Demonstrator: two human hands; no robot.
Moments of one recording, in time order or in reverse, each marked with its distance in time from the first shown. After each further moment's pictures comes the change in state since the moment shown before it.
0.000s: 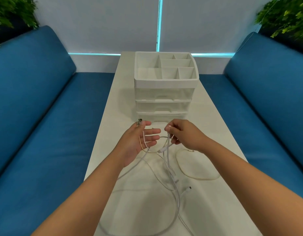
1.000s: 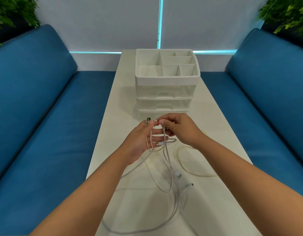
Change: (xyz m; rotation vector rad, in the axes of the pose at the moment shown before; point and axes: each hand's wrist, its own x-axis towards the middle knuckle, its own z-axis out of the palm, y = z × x) left_hand -0.005 -0.001 0.013 0.057 -0.087 -0.044; right_hand 0.007 -0.005 0.013 0.175 0.078 -0.121
